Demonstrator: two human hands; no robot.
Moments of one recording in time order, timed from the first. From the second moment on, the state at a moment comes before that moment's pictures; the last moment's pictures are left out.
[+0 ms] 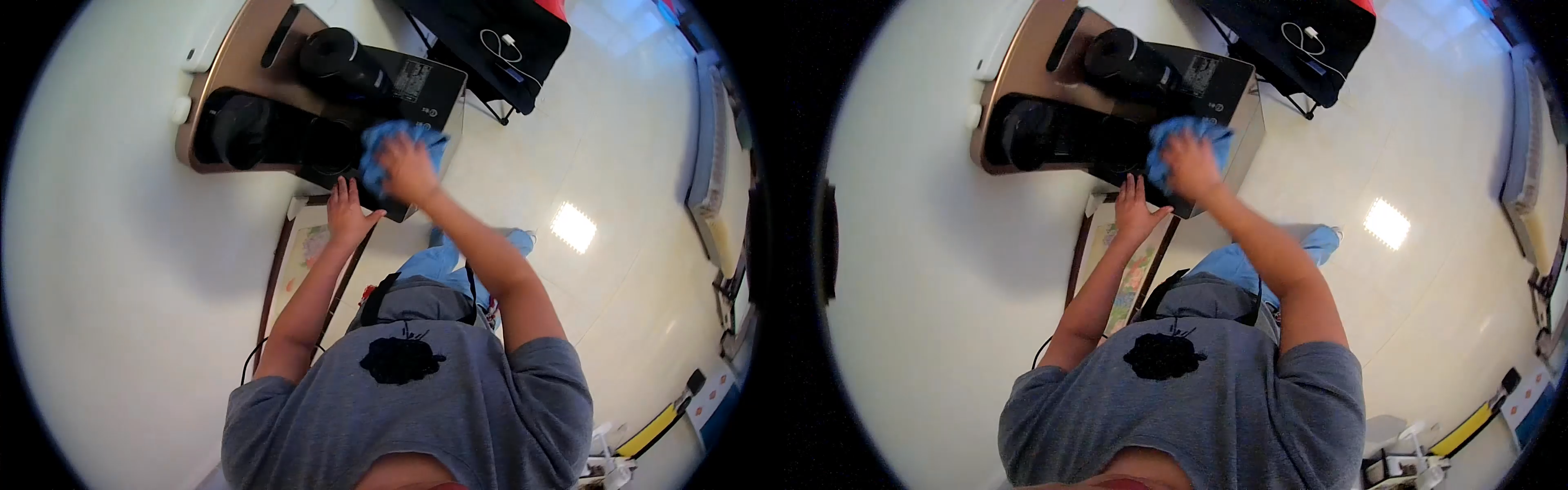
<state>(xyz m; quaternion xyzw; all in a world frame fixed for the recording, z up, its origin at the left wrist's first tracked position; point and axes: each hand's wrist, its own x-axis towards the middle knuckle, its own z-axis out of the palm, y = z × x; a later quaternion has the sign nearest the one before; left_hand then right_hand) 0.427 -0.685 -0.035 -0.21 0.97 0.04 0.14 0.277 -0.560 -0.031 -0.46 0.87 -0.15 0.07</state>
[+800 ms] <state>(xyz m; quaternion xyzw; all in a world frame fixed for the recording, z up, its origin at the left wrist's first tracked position) 0.389 -0.688 -0.034 -0.07 0.99 0.07 0.14 0.367 -0.520 -0.080 -0.09 0.72 -0.68 0.01</state>
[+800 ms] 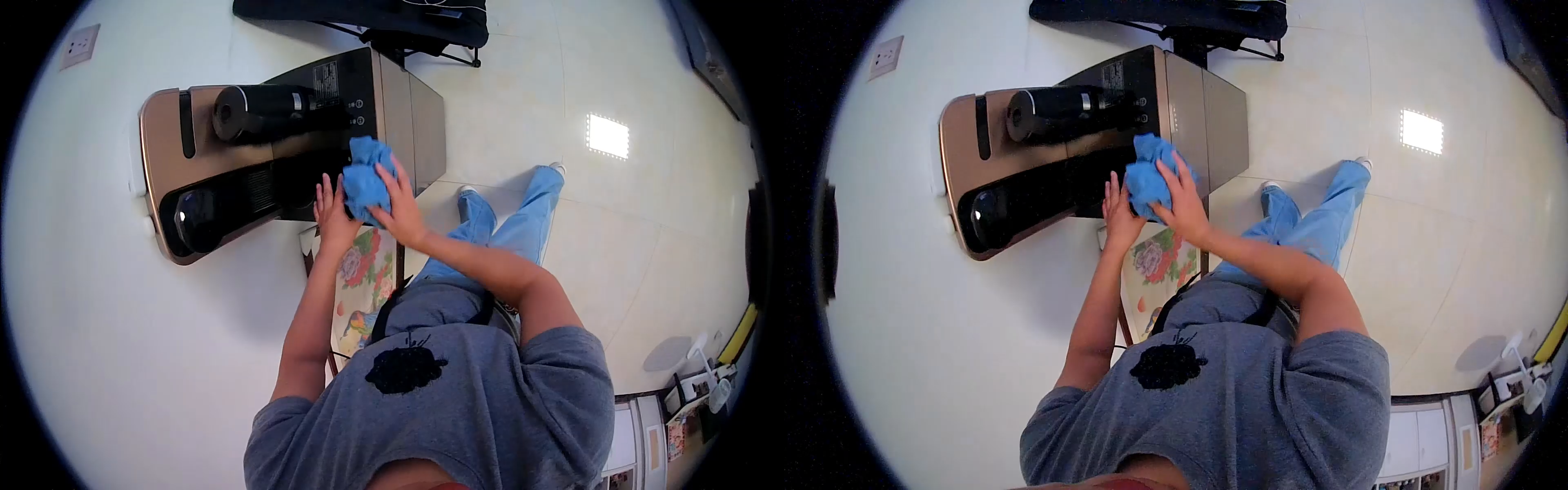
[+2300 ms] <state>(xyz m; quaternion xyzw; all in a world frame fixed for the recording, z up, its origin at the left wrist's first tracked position) 0.501 -0.662 -0.056 -0.36 0.87 0.28 -0.20 0.300 -0.651 -0.044 -0.64 0.75 -0.16 0.06</state>
